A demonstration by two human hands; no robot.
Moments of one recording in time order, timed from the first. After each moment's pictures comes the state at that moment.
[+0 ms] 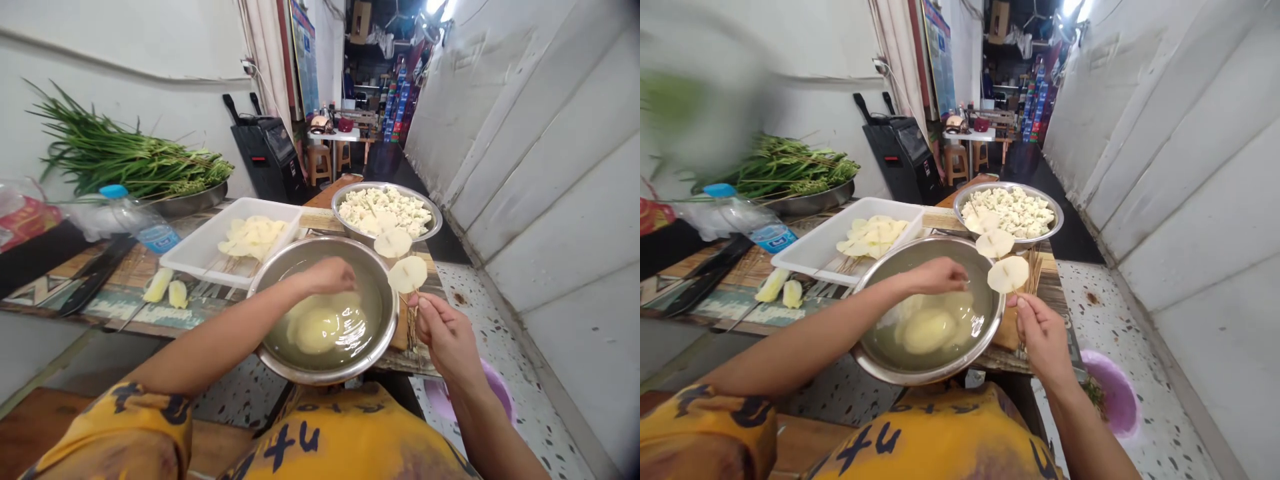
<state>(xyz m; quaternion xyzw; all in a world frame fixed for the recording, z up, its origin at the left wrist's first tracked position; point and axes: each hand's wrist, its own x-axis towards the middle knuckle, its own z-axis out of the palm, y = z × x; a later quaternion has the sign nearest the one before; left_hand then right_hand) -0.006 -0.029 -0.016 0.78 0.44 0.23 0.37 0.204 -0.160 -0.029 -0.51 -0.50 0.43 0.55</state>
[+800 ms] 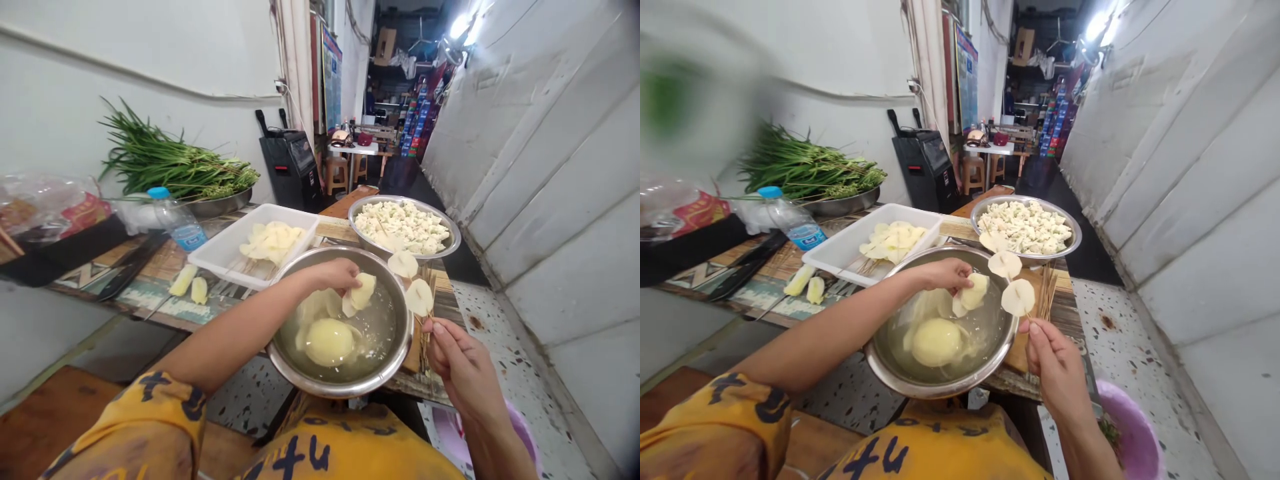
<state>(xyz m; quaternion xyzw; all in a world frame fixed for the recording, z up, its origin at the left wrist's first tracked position) -0.015 -0.010 -0.018 0.65 0.51 0.16 0.54 0.203 -0.165 -0.028 -0.46 -0.44 0.52 0.56</state>
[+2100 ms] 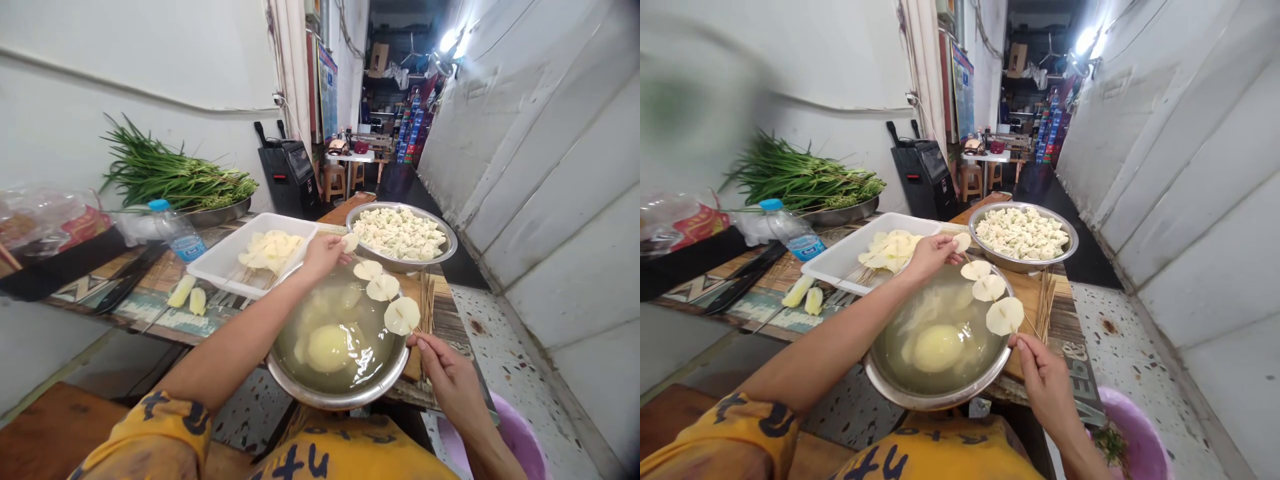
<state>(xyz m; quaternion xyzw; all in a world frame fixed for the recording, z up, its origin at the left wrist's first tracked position) -0.021 0.005 0.005 0.55 0.48 0.51 0.46 0.201 -0.169 -0.033 -0.59 -0.64 0.25 0.42</state>
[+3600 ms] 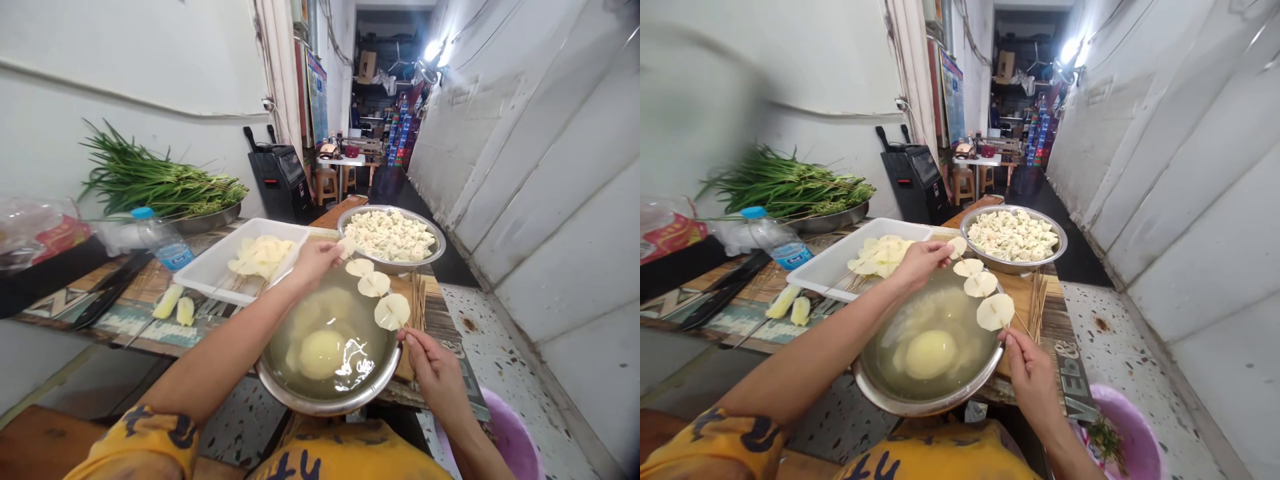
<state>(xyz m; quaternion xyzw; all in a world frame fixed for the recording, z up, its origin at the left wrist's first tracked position) -0.014 -0.006 0.017 0.48 0.49 0.52 0.51 0.192 -0.168 -0.034 -0.59 -0.61 0.28 0.46</state>
